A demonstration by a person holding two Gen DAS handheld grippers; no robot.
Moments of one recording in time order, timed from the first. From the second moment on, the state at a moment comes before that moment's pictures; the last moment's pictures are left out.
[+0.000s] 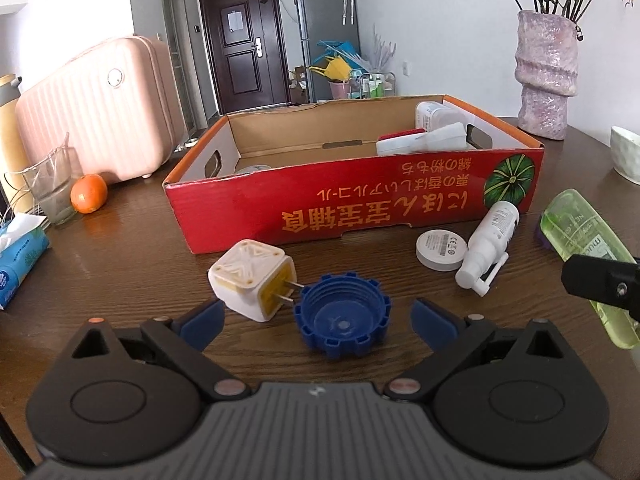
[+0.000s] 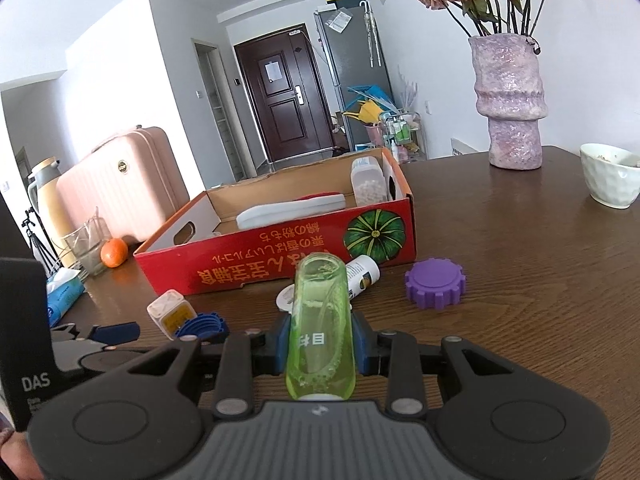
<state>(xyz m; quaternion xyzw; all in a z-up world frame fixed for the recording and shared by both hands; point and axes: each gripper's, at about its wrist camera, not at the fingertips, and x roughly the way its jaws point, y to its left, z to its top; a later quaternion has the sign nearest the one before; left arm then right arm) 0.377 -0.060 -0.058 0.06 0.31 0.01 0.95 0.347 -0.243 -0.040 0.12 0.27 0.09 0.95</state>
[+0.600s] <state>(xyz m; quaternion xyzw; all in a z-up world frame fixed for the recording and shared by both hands) 0.362 -0.046 -0.047 0.03 0.30 -0.04 0.95 0.342 -0.243 -0.038 0.12 0.26 0.10 0.95</state>
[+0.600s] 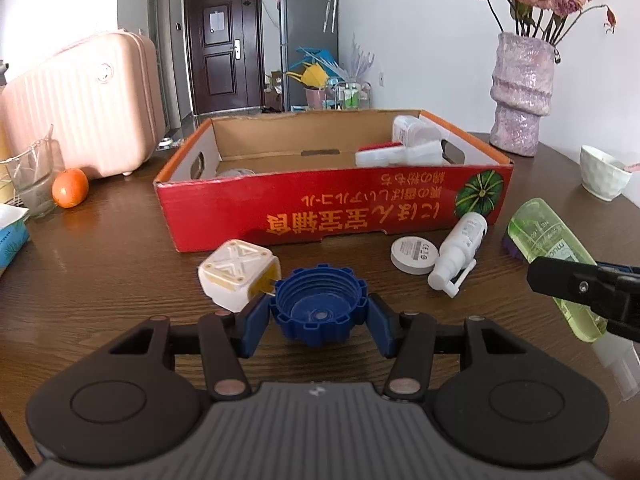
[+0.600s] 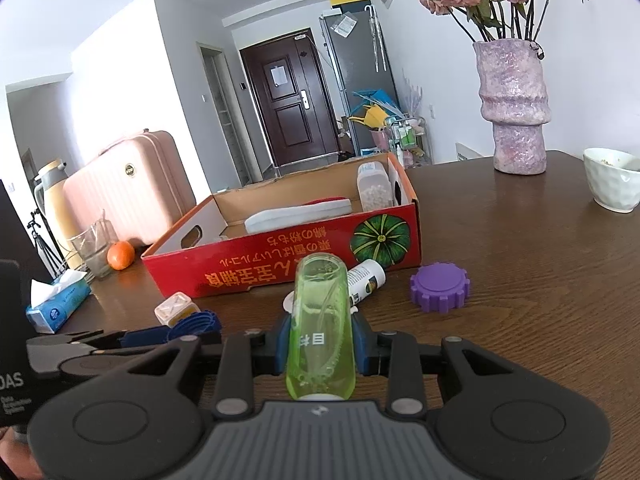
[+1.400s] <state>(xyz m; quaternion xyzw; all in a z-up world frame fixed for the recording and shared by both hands) 0.303 -0.017 -0.010 0.00 0.22 -0.02 0.97 0.326 -0.227 -0.029 0.10 0.24 0.14 0.96</state>
